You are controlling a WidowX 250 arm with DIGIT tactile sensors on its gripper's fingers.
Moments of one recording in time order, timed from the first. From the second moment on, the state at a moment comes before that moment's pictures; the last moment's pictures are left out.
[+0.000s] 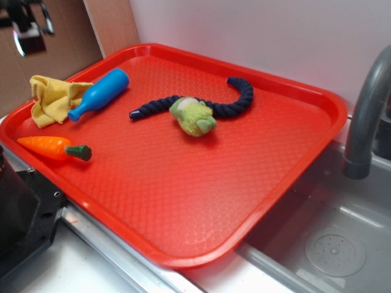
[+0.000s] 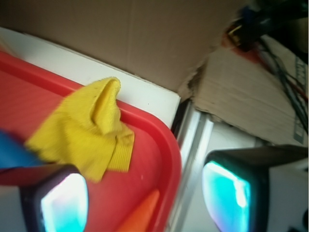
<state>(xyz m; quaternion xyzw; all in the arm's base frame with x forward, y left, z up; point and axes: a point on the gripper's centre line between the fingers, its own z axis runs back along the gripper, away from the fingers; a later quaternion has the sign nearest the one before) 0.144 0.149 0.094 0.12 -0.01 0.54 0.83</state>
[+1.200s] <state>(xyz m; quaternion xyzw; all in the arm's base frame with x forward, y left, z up) 0.193 0.172 0.017 0.10 -0.02 0.63 0.77</state>
